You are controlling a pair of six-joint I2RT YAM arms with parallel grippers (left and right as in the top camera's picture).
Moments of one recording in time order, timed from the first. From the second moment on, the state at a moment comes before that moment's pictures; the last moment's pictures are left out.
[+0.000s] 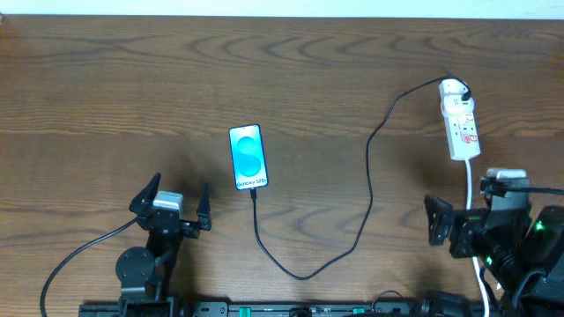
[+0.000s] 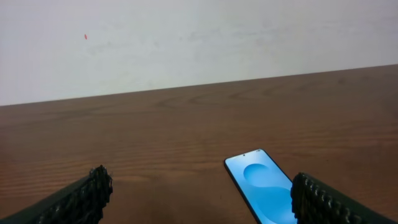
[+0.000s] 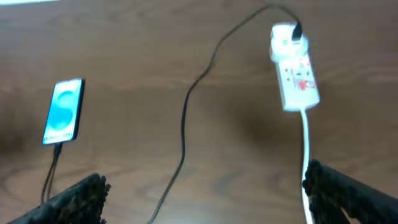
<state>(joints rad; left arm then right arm) 0.02 0.01 0.02 -0.09 0.21 0.06 -0.20 0.61 1.06 -1.14 -0.30 -0.09</state>
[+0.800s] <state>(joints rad) 0.02 0.01 0.02 -0.09 0.21 0.06 -0.20 0.39 0.54 -0.42 -0.32 -0.24</state>
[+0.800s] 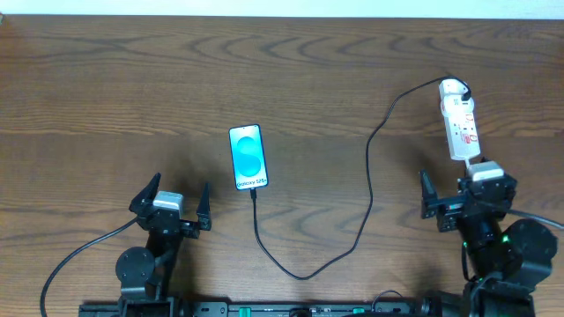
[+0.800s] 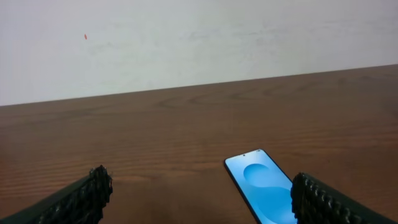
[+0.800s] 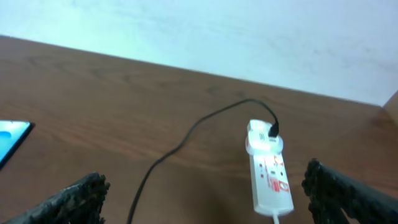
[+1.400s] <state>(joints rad) 0.02 0.01 0.02 -0.09 0.21 0.06 -0.20 0.16 0.22 -0.17 -0.33 -0.26</state>
